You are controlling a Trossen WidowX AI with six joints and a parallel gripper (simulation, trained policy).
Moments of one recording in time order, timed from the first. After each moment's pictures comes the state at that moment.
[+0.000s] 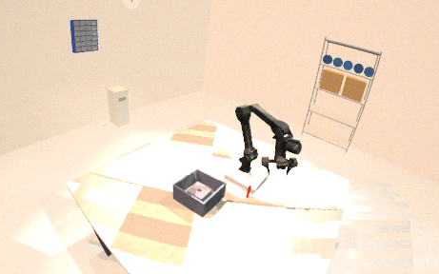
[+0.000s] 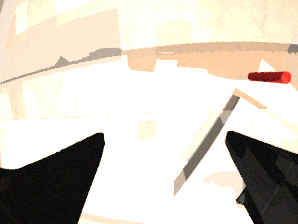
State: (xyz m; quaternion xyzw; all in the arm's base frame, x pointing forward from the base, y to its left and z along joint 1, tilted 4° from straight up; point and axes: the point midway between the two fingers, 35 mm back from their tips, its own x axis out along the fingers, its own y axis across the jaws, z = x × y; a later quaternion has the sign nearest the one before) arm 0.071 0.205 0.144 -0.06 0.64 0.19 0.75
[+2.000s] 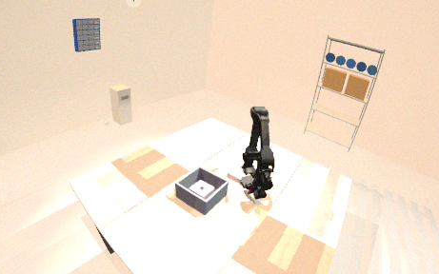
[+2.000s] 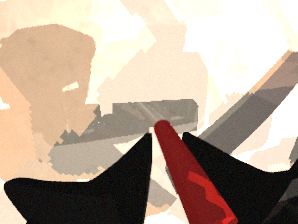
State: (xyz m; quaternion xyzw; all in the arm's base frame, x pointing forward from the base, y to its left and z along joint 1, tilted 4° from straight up) arm 0.170 0.106 0.024 0.20 0.63 -0.31 0.68
